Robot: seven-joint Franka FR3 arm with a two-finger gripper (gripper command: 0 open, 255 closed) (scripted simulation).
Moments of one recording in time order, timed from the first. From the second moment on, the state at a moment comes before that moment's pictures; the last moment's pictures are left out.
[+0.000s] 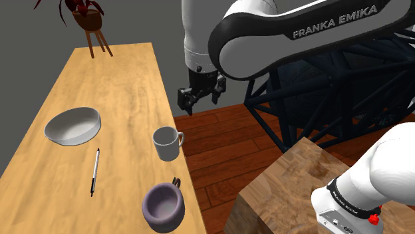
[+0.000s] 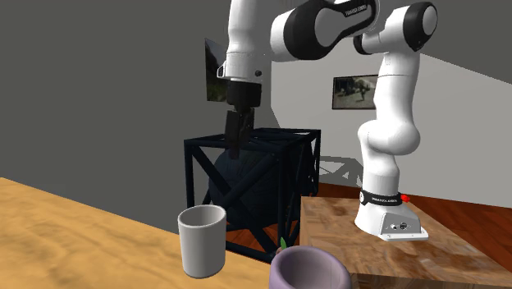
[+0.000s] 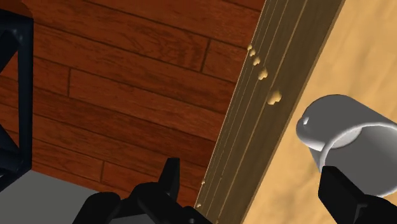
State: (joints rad) arm 0.06 -0.12 0.55 -2.08 -0.08 2.02 0.71
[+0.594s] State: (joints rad) arm 0.16 0.25 0.61 -1.83 -0.28 2.03 0.96
